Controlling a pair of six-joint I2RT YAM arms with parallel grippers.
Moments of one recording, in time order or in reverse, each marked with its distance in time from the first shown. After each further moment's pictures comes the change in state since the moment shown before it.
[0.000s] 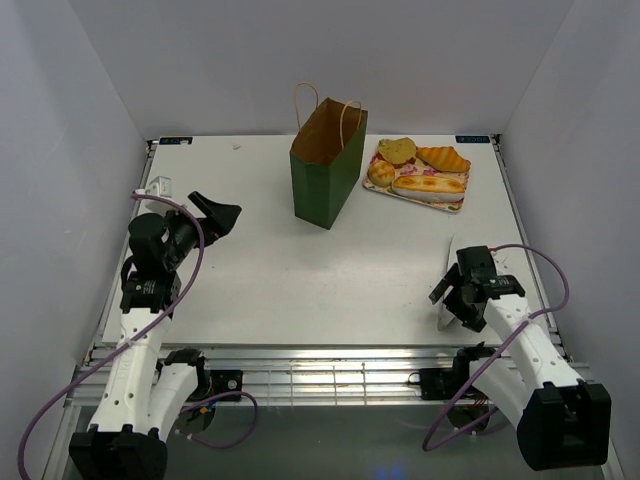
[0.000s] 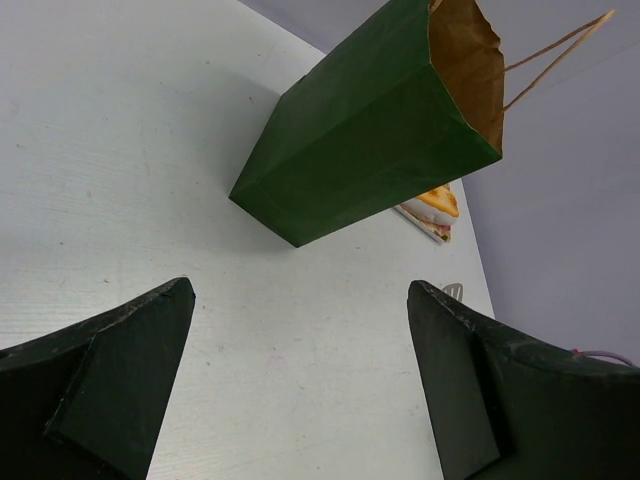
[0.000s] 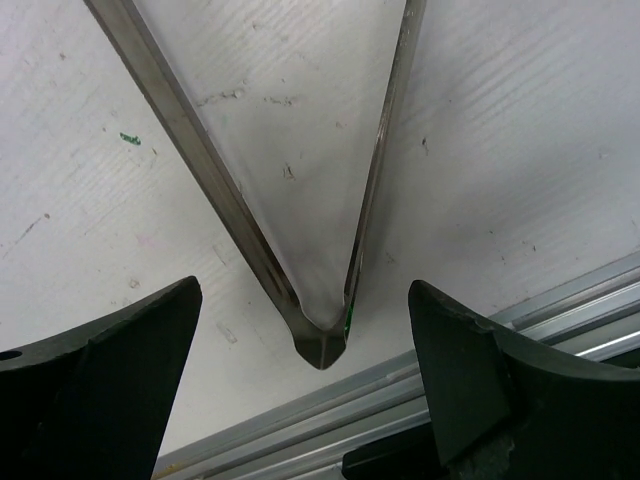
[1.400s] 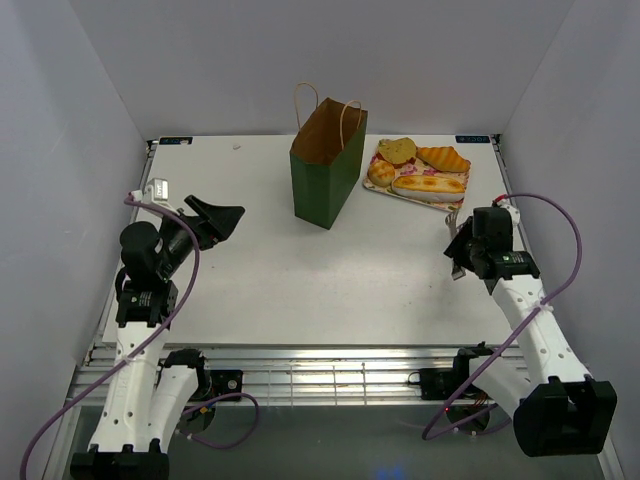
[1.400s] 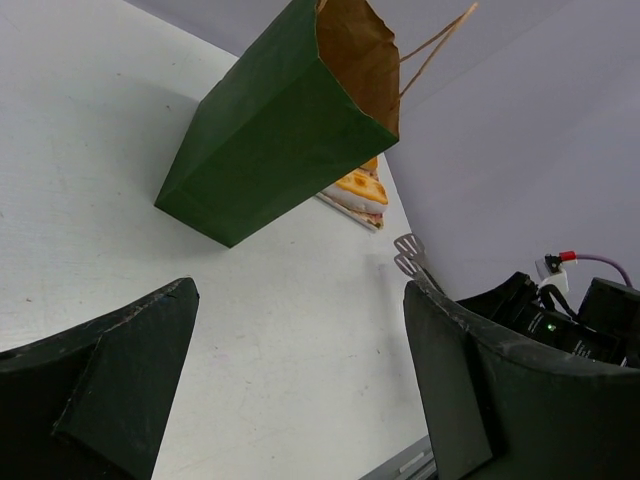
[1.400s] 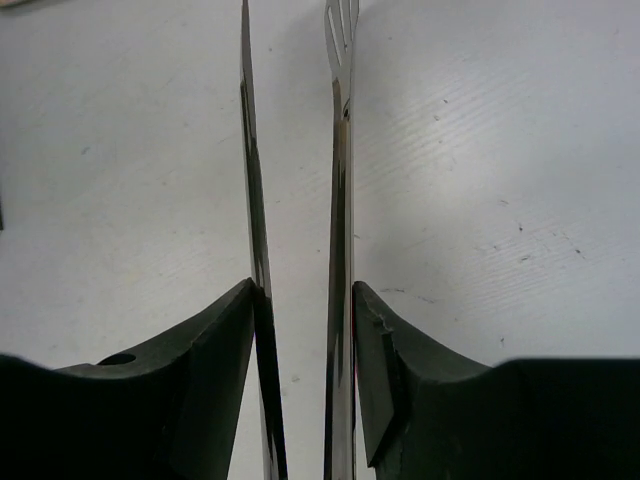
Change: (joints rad) left arm 0.000 -0.089 -0.002 0.040 0.115 -0.066; right arm -0.023 0.082 0.245 0.243 0.042 -0.184
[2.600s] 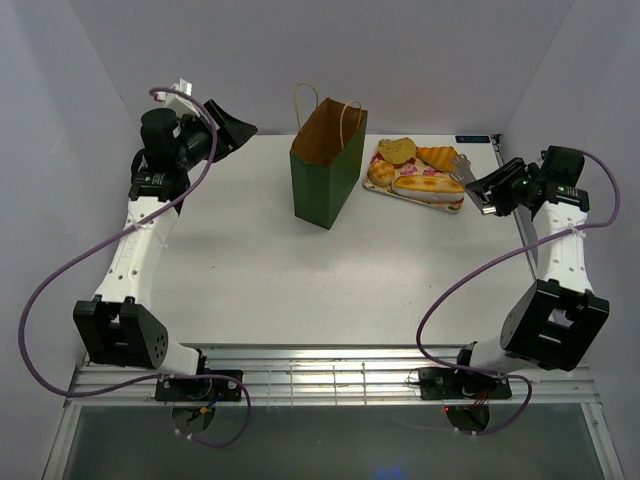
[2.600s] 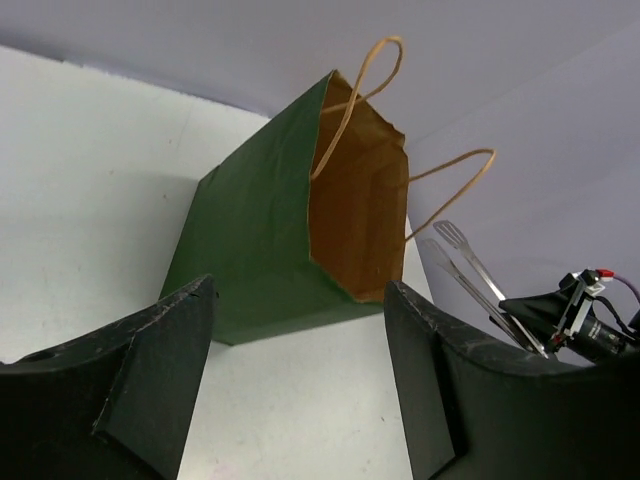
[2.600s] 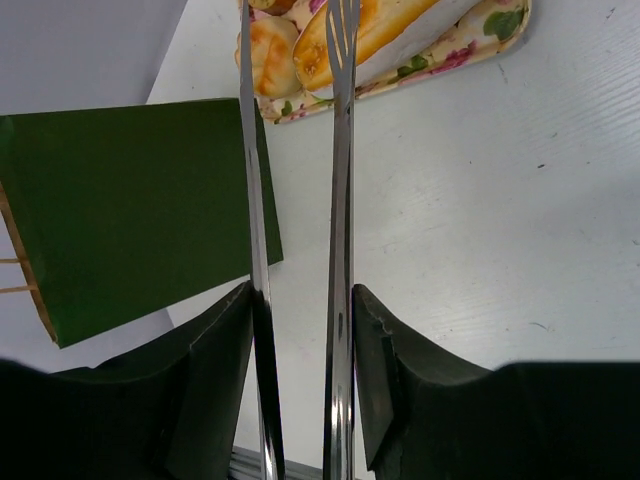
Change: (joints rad) left arm -0.048 0.687 0.652 -0.067 -0.005 0.062; right arm -0.433 0.446 0.505 -0.006 -0.729 0.107
